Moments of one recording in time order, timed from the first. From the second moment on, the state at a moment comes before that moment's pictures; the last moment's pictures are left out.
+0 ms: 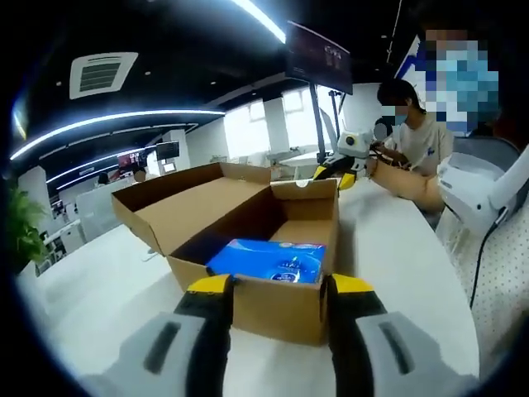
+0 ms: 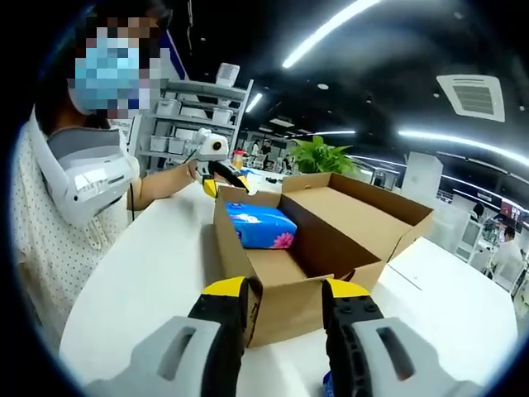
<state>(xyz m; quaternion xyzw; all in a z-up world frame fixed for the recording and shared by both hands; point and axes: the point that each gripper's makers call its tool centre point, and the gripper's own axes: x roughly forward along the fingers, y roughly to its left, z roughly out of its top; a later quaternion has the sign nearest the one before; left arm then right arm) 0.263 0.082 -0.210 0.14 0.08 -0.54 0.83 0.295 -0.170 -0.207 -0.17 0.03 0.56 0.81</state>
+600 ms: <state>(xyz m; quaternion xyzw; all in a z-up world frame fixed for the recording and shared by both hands) 0.250 0.077 -0.212 0.17 0.08 -0.55 0.82 0.314 -0.173 -0.210 -0.17 0.03 0.52 0.84</state>
